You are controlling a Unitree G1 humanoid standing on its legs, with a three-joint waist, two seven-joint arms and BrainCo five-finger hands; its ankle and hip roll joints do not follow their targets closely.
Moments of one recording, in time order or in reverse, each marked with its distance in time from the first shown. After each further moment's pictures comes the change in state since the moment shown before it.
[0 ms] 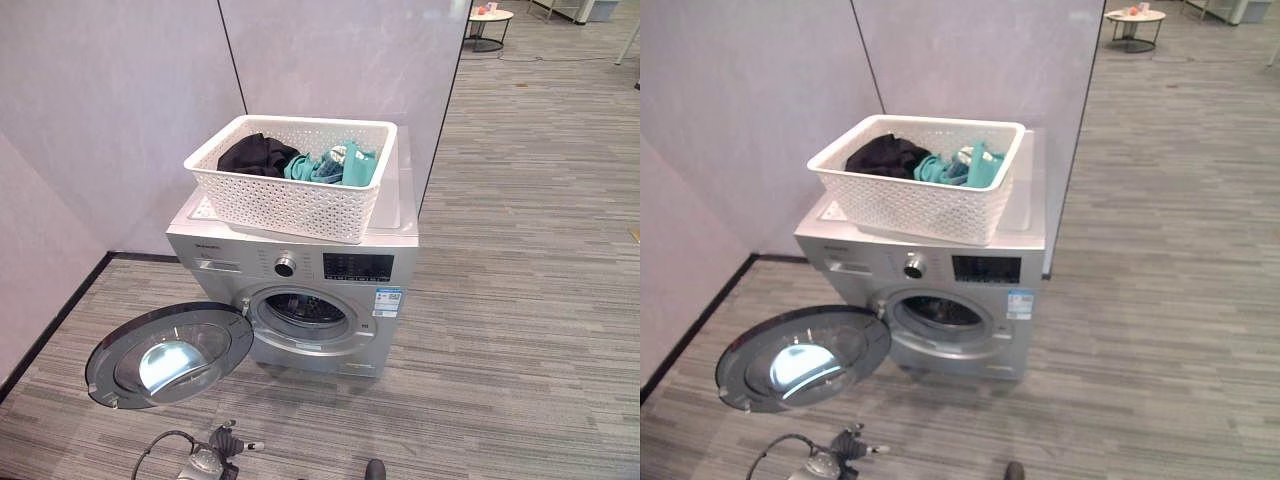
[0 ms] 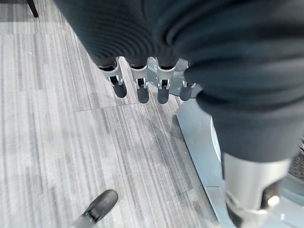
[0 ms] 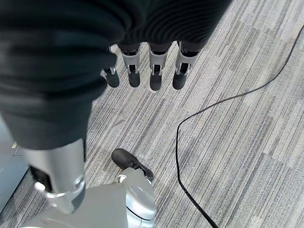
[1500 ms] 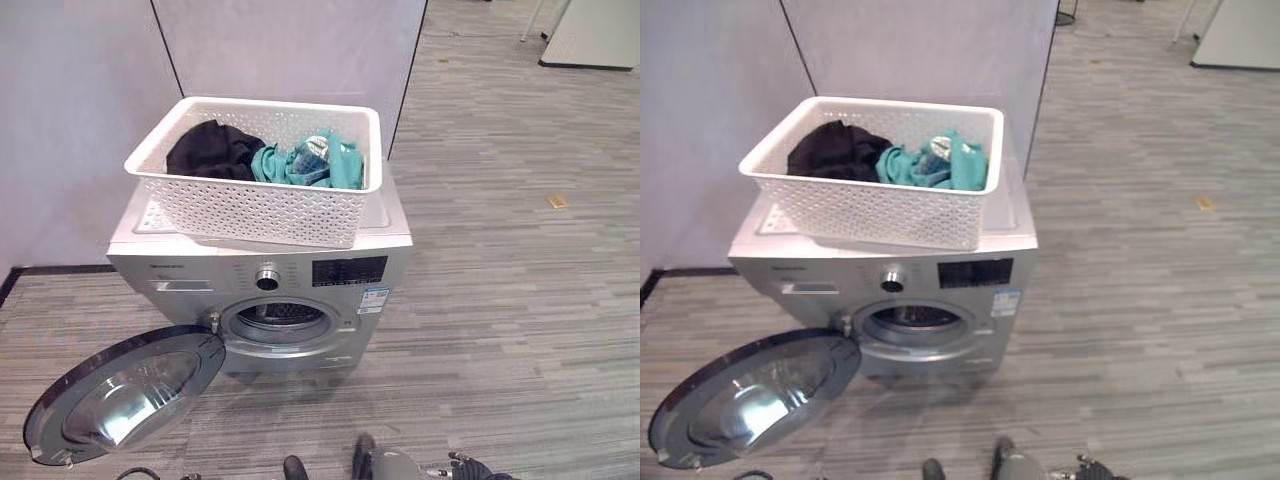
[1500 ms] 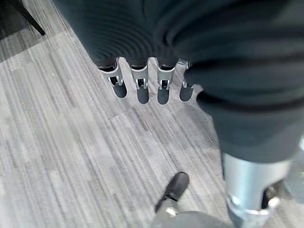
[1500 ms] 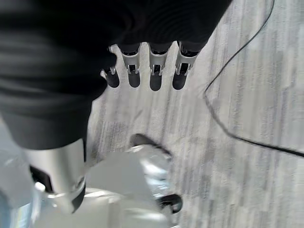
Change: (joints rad) left arm 0.063 0.083 0.013 0.088 0.096 0.034 -0.044; right arm 0.003 0.058 -0.051 -0.138 0.150 0.007 0.060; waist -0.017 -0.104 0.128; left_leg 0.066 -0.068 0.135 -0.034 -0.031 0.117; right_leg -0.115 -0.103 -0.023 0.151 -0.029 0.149
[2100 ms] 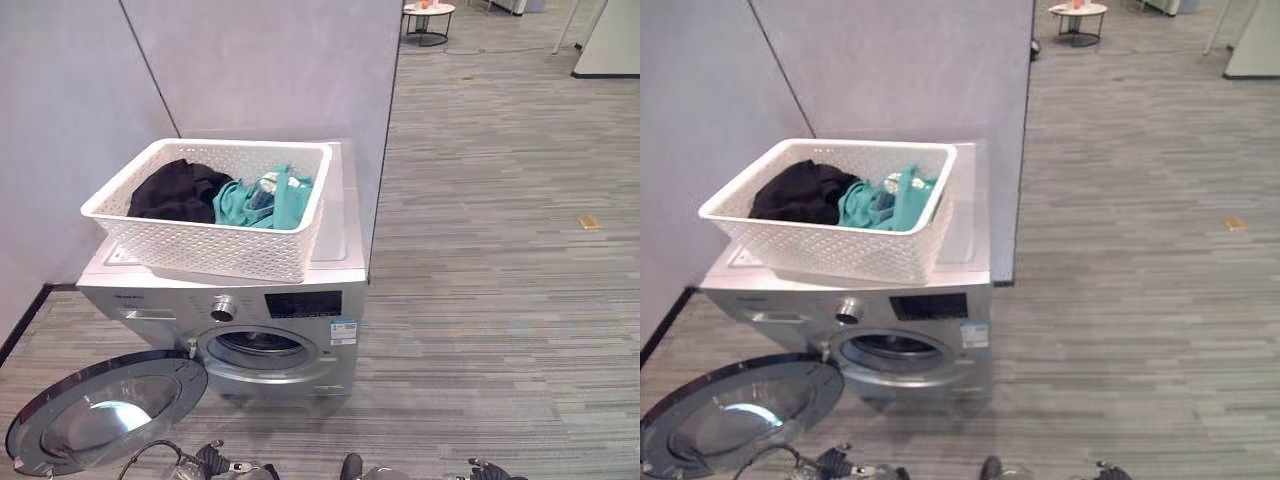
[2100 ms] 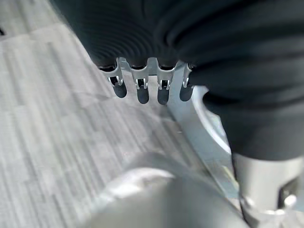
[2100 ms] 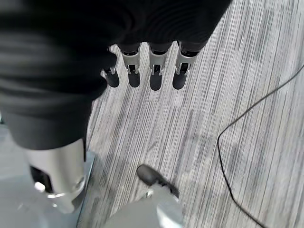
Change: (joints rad) left arm -0.060 -0.030 -0.045 -0.056 -0.006 -0.026 0.002; right arm -0.030 -0.049 0.054 0.052 -0.011 -0.001 -0.020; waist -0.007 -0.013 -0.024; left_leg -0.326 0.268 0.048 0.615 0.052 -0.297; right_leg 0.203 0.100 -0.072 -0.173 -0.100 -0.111
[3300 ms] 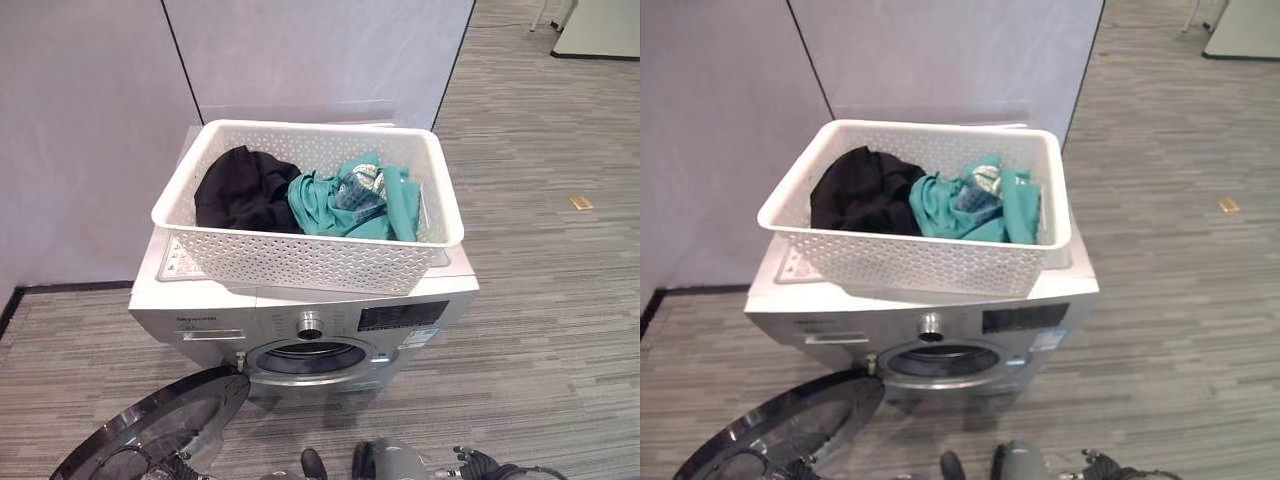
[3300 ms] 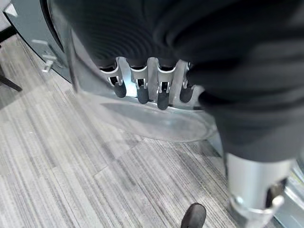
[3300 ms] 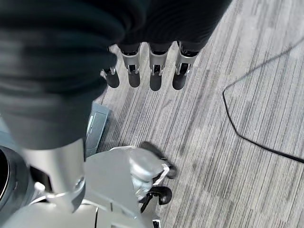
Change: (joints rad) left arm 0.028 0.113 -0.001 0.017 0.042 0.025 -0.005; right arm -0.027 -0.011 0.018 -0.110 -0.088 0.000 0.045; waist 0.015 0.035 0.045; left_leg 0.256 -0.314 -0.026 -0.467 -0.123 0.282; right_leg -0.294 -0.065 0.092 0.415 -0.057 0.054
